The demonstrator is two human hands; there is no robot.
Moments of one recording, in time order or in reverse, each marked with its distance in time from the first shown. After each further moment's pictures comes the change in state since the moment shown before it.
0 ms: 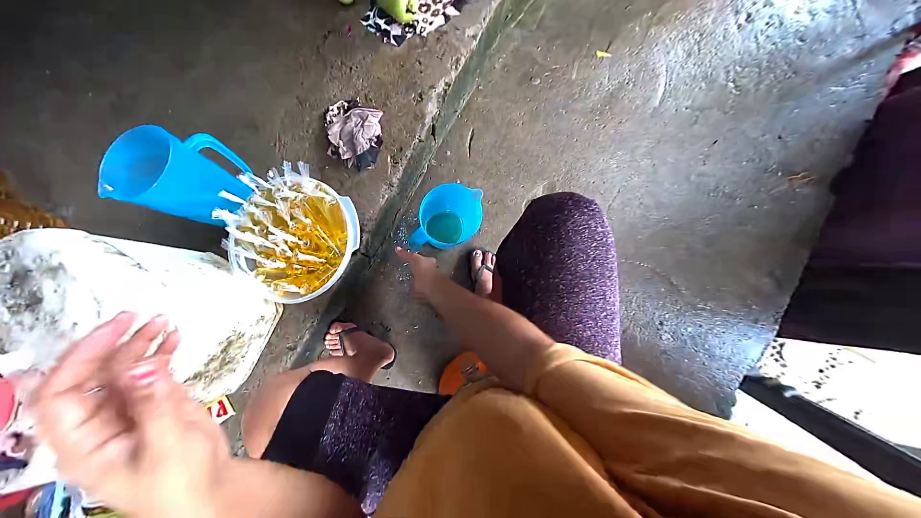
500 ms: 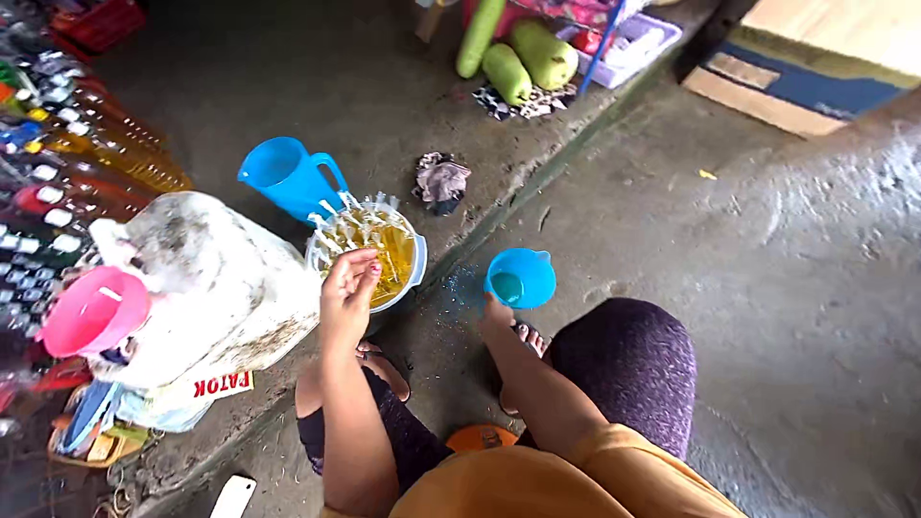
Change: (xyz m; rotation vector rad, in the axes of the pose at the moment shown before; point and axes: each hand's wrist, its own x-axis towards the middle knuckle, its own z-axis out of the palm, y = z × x) left_hand 0.027 -0.059 0.093 -0.022 -0.051 -0.344; right_hand 0.017 -0.032 -0.023 -0.151 0.324 -0.190
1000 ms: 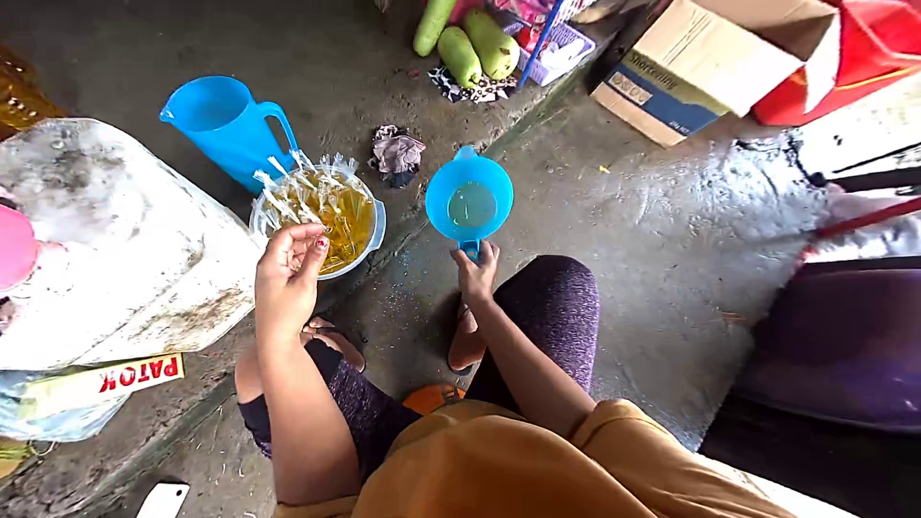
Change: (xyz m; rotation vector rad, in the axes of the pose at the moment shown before) left_hand -0.033 -0.010 -0.030 0.037 -0.016 0.030; right_hand -0.053 -0.024 -0.068 0.066 -0.077 -0.889
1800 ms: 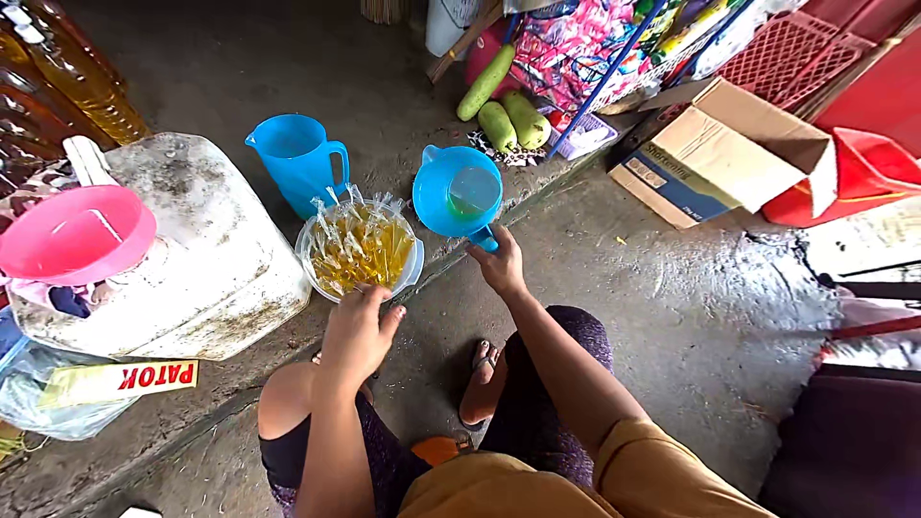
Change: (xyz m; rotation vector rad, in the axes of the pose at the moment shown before) left_hand -0.013 0.019 -0.009 0.528 -0.372 -0.188; right_hand 0.056 -0.101 0.041 -0.331 -0.338 -0.363
